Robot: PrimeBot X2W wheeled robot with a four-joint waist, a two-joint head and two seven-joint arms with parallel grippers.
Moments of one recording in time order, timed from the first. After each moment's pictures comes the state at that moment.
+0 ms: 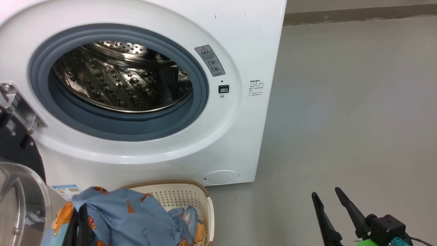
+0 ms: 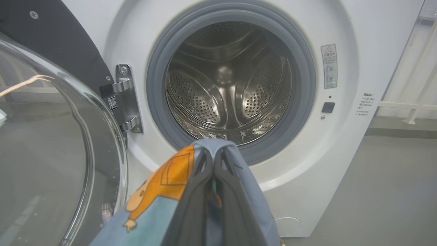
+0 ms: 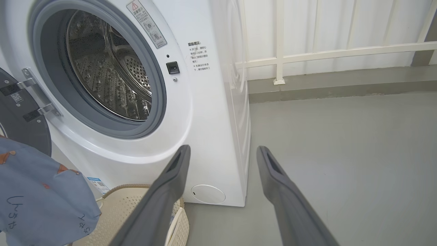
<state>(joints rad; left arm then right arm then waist) 0.21 0.04 0.05 -0.12 -0.19 0.02 -0.26 0.06 -0.10 0.09 0.13 0.27 0.13 -0.26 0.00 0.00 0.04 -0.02</state>
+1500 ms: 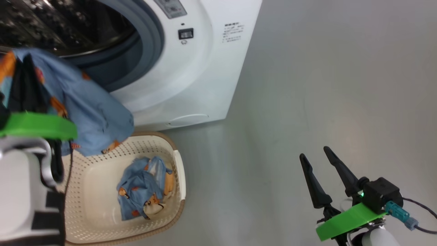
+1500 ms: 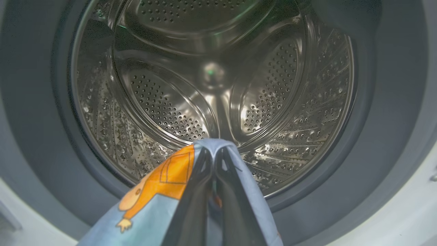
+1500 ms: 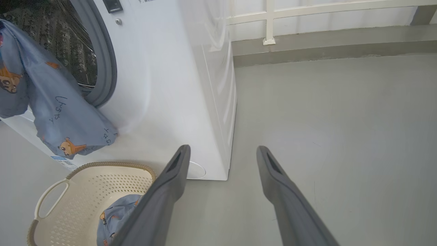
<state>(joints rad) -0.61 0.13 0.09 0.37 -0.18 -0.06 -0.26 -0.12 -0.13 0.15 0.13 0.27 0.13 -0.26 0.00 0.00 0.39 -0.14</state>
